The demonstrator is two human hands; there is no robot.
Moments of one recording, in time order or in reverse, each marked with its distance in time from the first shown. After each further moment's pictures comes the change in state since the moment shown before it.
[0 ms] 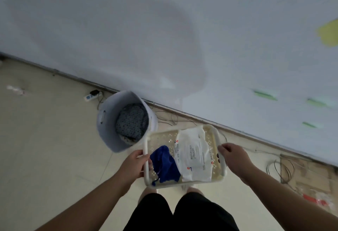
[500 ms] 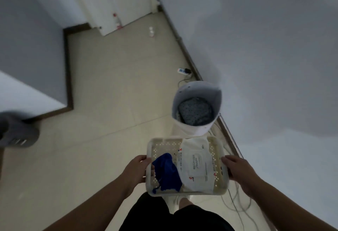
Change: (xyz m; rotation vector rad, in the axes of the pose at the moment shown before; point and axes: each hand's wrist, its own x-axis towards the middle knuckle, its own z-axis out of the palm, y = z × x) left_hand -0.155 -0.187 0.015 -0.746 0.467 -0.123; right_hand -0.022 -0.072 0.087 -0.364 -0.575 -0.258
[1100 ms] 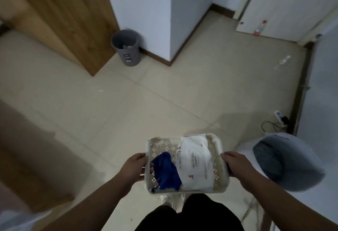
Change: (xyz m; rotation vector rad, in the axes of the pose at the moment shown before) left_hand -0.099 -0.237 -0.191 -0.783 0.387 -0.078; right_hand -0.052 -0.110 0.316 -0.702 -0.411 -0.245
